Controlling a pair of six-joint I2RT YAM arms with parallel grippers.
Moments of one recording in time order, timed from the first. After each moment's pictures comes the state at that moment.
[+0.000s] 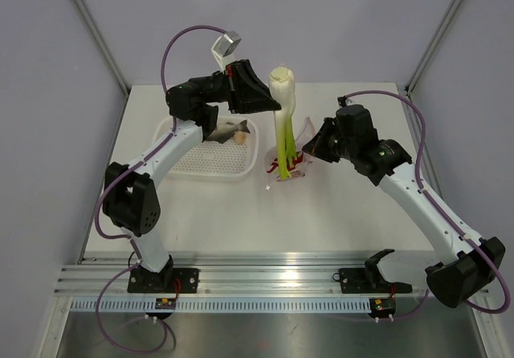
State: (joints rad) left arm -0.45 1.78 1.58 1.29 1.18 -1.56; right arm 0.50 1.22 1.24 -0.63 -0.05 0.77
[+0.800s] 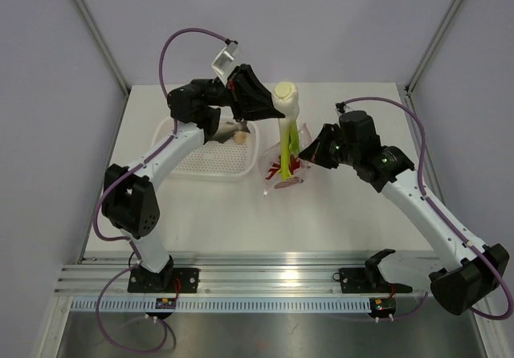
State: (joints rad) left arm -0.48 1.74 1.52 1.30 1.25 -1.21; right arm 0.50 1.17 1.17 -0.60 -0.15 0.79
